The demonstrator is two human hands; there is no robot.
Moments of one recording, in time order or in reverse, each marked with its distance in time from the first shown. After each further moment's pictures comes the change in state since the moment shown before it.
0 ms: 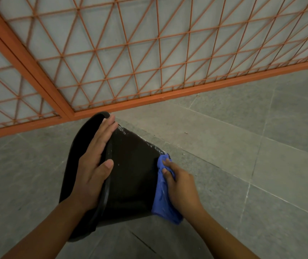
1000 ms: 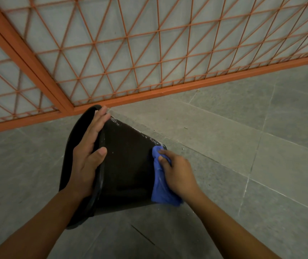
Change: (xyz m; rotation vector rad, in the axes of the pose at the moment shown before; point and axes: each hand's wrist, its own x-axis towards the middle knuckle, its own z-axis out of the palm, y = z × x) left_hand 0.002 -0.010 -0.006 -0.069 0.037 -0.045; right_hand 0.022 0.004 0.001 -0.135 -0.052 -0.059
